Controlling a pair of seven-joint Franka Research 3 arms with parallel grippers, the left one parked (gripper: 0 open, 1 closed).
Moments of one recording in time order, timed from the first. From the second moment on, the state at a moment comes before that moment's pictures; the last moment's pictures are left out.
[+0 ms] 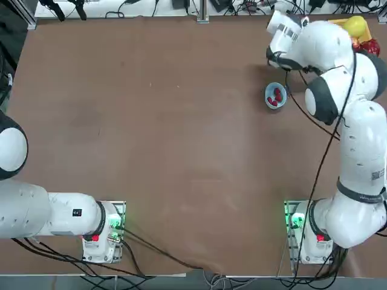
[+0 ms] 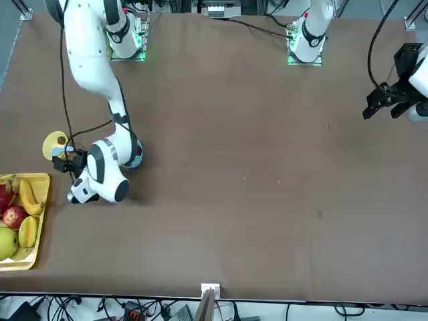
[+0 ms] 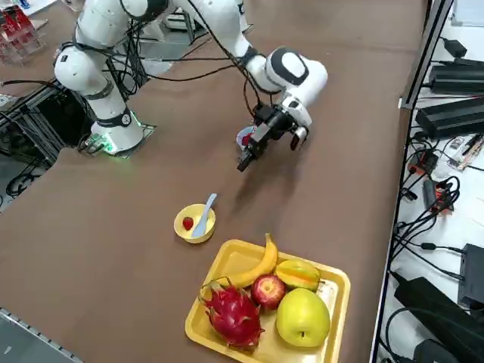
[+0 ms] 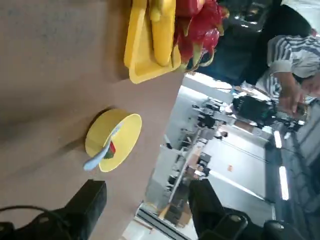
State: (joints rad) arm 0.45 0.81 -0.33 -1.46 -0.74 1.48 0.38
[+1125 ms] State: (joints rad) arm 0.36 0.42 -0.34 -1.41 -0.38 1.53 0.06
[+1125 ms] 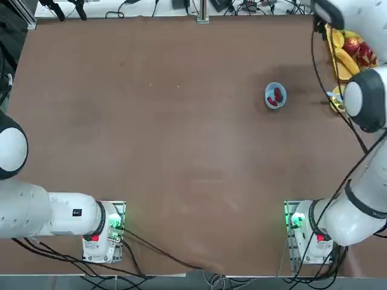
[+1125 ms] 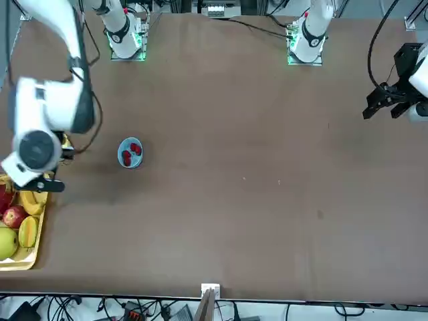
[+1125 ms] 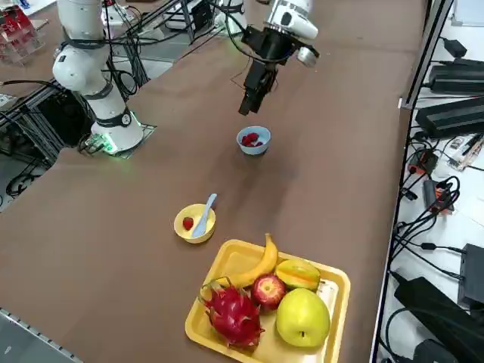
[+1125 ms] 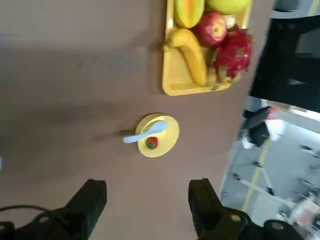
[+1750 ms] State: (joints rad) arm 0.22 0.24 -0.32 -1.41 -0.10 1.54 -0.07
